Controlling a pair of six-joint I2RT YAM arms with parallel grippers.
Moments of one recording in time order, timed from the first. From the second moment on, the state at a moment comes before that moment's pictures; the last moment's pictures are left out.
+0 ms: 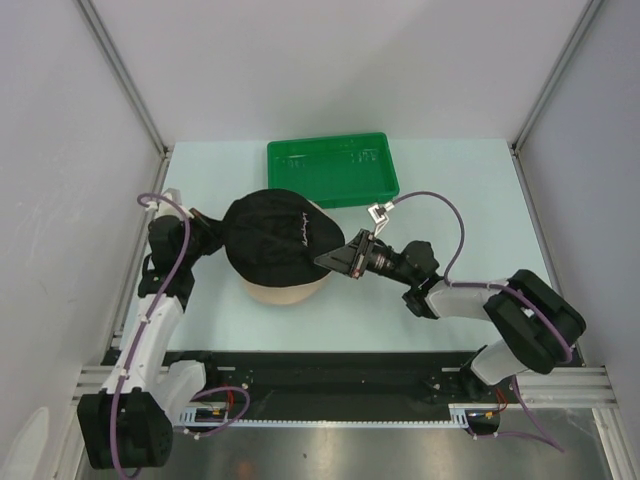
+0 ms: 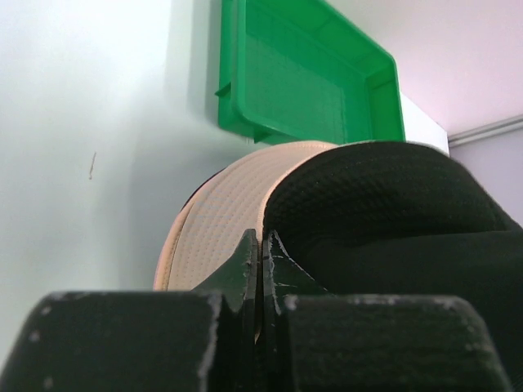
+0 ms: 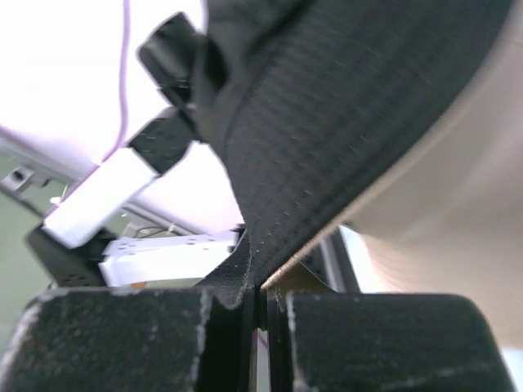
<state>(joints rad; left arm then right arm) 0.05 0.89 0.62 -0.07 0.23 -0.66 0.73 1.47 0.53 1.21 -0.53 1.12</state>
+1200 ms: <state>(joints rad) 0.06 1.04 0.81 -0.16 0.43 -0.36 0.72 1.22 0.58 0.52 -0.36 0.62</state>
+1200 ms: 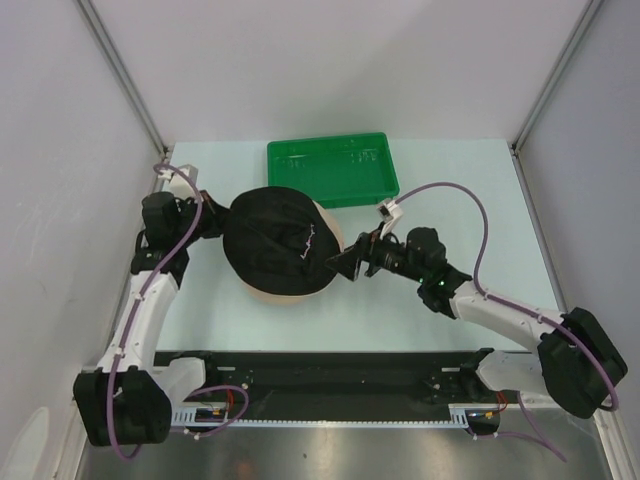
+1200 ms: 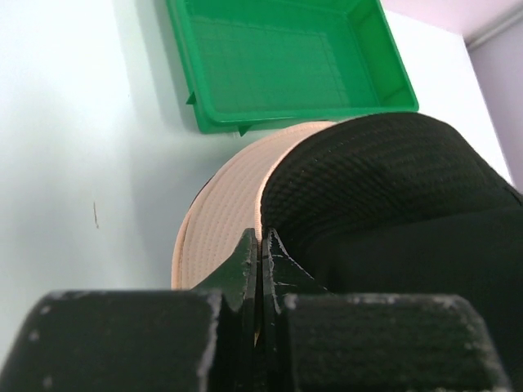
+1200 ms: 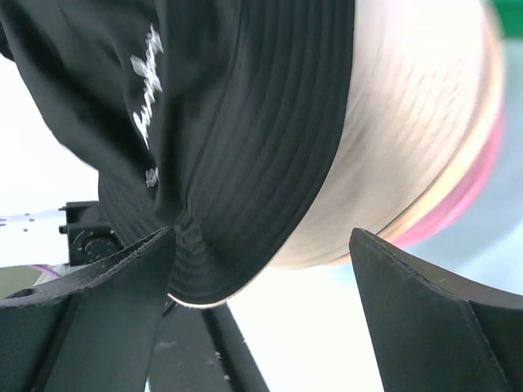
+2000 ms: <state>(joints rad) 0.06 1.28 0.96 -0.19 0.63 -0.02 0.47 1.60 0.91 0.72 -0.72 0.69</state>
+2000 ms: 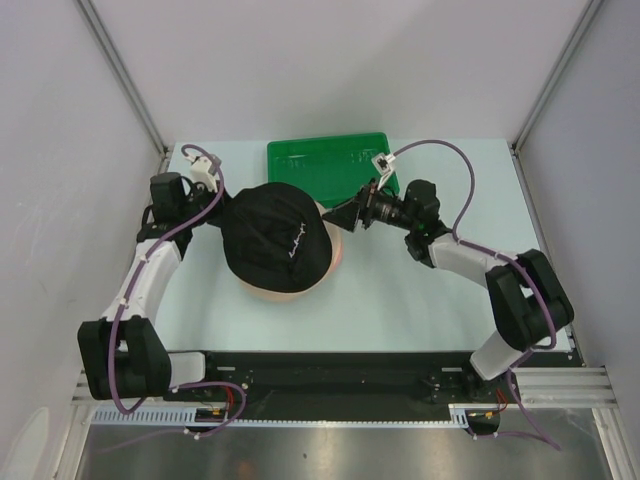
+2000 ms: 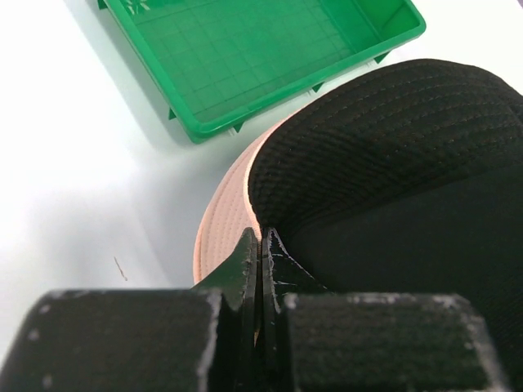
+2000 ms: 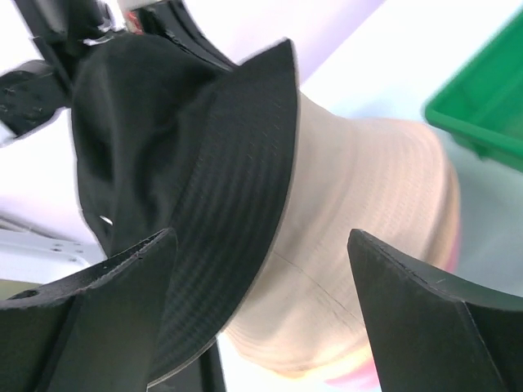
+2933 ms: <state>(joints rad) 0.02 1.24 0.96 -0.12 0.64 0.04 0.50 1.89 1.05 1.14 -0.93 0.97</state>
